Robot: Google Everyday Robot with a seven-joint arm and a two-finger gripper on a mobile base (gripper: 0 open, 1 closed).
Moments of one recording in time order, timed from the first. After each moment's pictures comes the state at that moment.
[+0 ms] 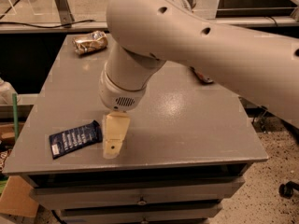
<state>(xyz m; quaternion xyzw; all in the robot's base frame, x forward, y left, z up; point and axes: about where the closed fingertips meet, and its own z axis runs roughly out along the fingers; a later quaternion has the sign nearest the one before) 0.443 0.096 0.860 -0.76 0.61 0.11 0.19</state>
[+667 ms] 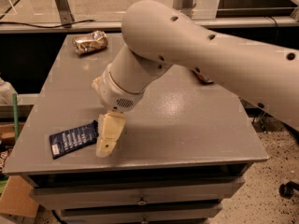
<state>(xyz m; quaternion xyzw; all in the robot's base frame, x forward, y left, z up) 0.450 0.118 0.853 -0.75 0.59 0.18 0.24</state>
